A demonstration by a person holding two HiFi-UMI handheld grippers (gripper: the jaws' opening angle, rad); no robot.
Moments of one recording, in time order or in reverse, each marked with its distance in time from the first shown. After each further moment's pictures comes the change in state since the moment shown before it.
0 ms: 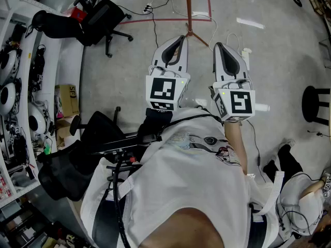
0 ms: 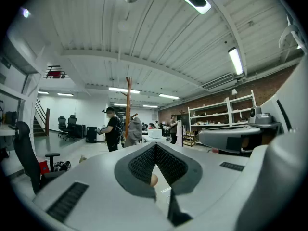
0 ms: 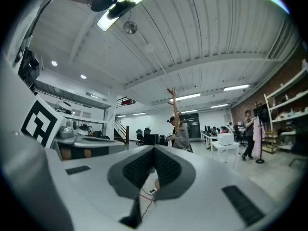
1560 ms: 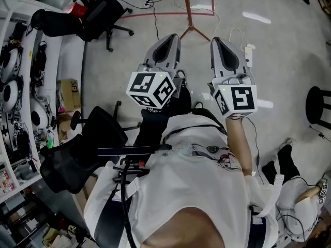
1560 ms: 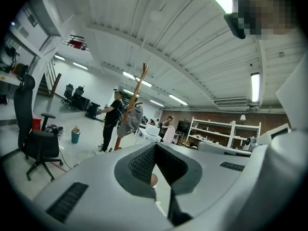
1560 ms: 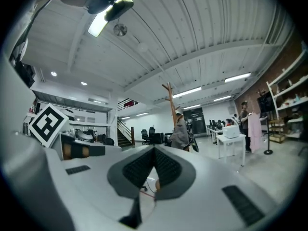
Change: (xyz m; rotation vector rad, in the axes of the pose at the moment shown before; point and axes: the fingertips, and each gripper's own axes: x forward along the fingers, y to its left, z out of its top) left arm 0.037 -0.005 -0.021 -0.341 0.031 -0.011; right arm 0.016 -0.049 -0.015 0.077 0.011 0.073
